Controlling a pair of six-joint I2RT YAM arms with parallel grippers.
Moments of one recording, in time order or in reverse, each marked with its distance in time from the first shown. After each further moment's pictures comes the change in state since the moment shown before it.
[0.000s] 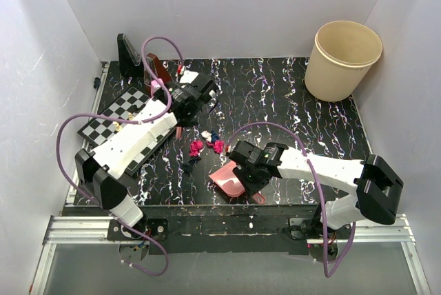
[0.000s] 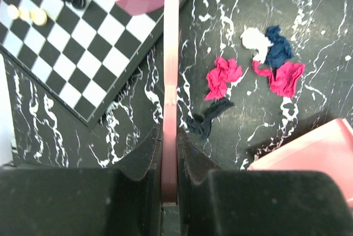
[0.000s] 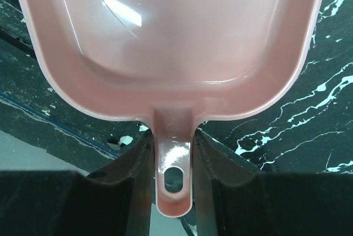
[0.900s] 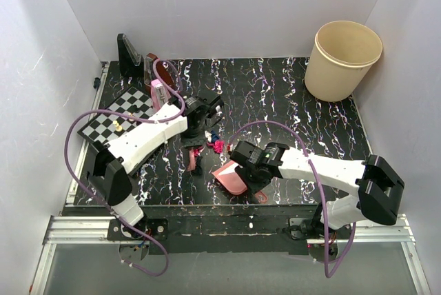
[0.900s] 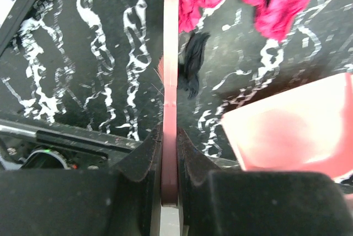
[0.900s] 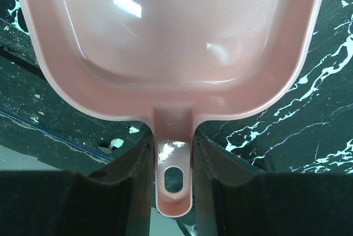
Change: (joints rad) left arm -0.021 0.006 -0.222 -0.029 0.266 -0.346; right arm 0.000 -0.009 0.000 -0.024 0.067 0.022
